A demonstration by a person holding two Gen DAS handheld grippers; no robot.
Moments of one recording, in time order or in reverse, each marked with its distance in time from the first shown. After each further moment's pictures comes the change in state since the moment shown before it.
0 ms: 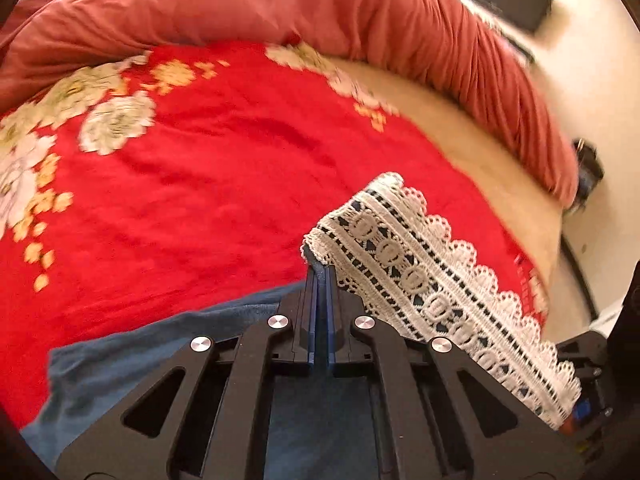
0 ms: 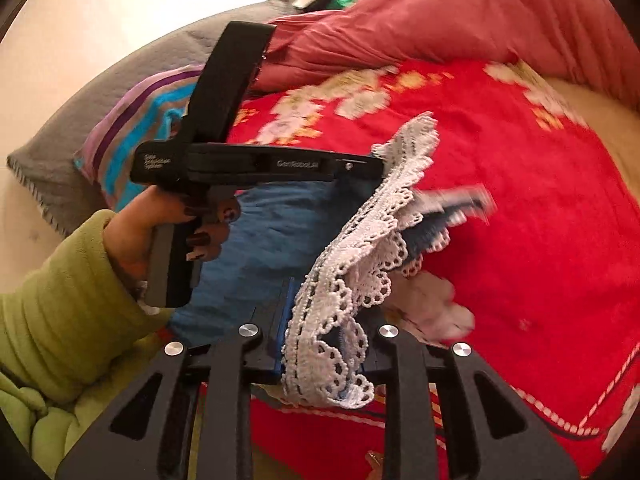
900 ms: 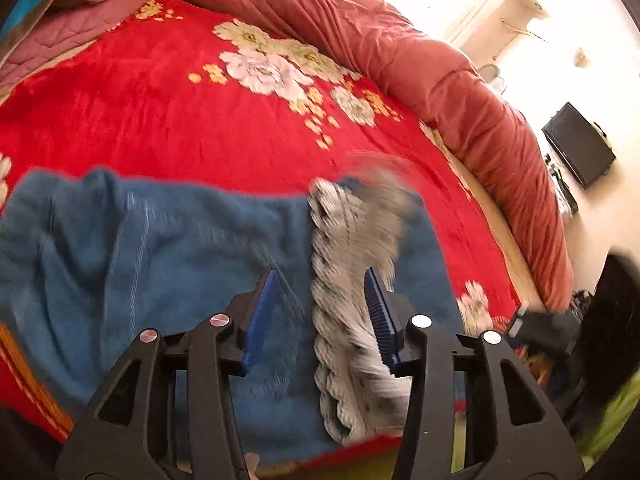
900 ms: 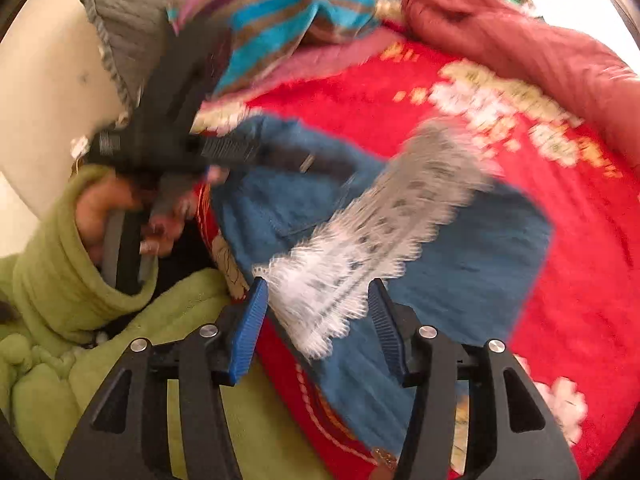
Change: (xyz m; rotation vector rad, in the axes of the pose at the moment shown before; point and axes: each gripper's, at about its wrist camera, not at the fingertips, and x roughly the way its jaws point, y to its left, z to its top) left arm -0.174 0.123 -0.172 -0.475 -0.207 0.078; right arm 0.066 0.148 0.014 -0.422 0.196 0.079
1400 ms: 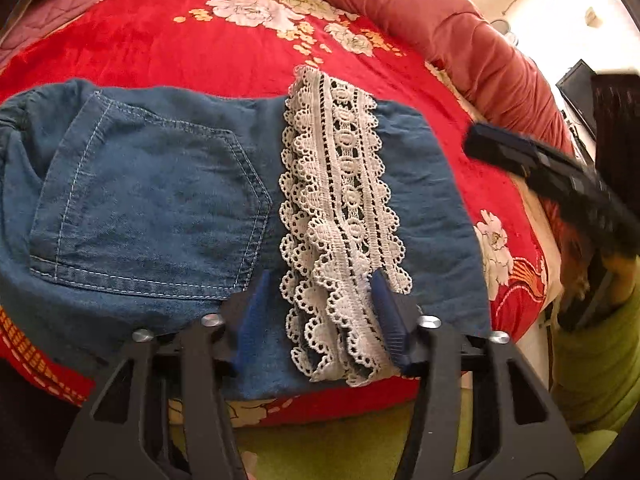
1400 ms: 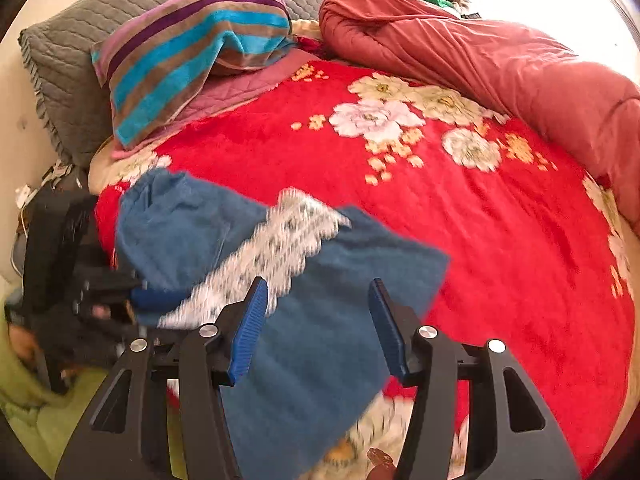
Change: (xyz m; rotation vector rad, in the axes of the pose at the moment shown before) left arm 0.031 -0.022 -0.041 0.035 0.155 0.077; right arm 0.025 -0.068 0.041 0.086 -0.013 -0.153
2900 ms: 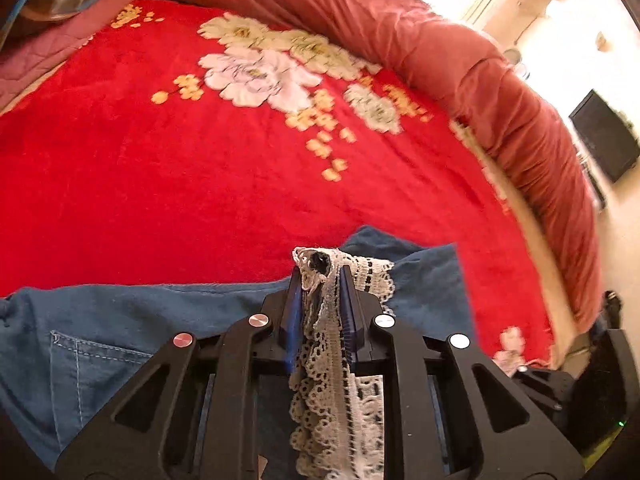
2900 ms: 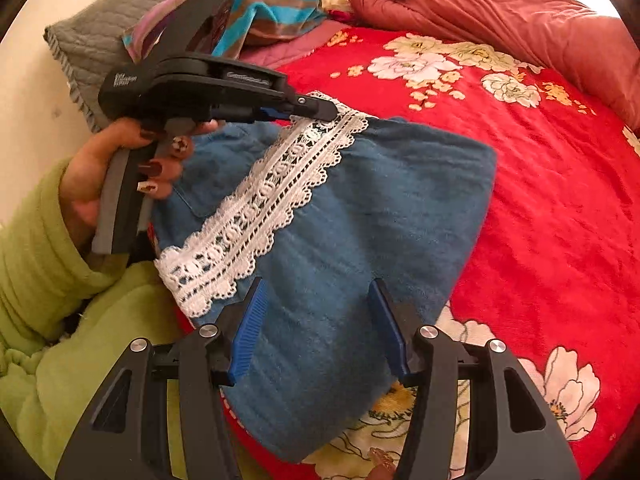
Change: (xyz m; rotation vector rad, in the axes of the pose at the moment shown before) left arm 0.031 0.013 0.109 -0.025 -0.101 0.051; right arm 0.013 0.017 -0.077 0.019 0.064 0.152
